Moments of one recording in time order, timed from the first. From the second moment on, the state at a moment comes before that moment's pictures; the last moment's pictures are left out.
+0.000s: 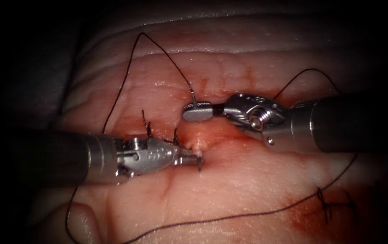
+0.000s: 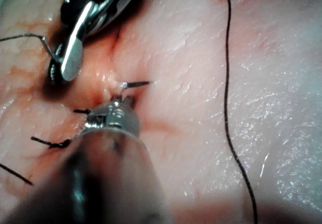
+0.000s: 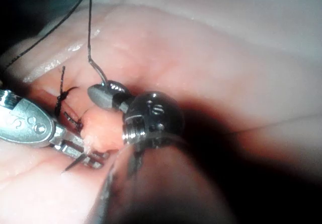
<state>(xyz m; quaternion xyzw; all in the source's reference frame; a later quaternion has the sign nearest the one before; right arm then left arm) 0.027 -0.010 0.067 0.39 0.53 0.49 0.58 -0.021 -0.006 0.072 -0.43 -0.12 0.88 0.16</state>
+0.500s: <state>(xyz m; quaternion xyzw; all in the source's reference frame) 0.027 -0.007 0.068 0.21 0.58 0.45 0.65 -0.021 -0.006 0.072 -0.43 -0.12 0.88 0.16</state>
